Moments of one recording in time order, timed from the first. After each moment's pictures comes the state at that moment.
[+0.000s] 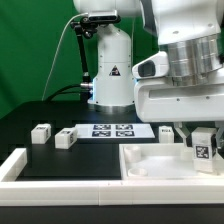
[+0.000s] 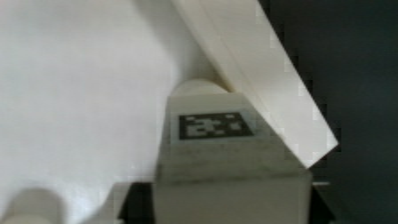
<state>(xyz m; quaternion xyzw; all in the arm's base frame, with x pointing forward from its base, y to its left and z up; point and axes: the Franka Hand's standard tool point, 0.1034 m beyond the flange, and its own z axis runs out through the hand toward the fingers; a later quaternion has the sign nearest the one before) 0.627 0.107 0.073 -0.93 0.36 0.01 0.10</state>
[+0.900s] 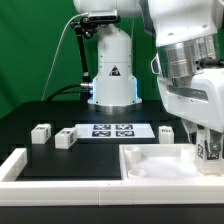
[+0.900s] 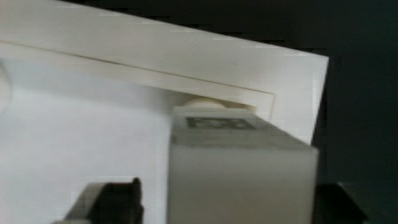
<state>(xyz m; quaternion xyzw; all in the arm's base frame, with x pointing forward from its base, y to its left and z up) 0.624 0.110 0.072 -0.79 0.61 0.04 0.10</state>
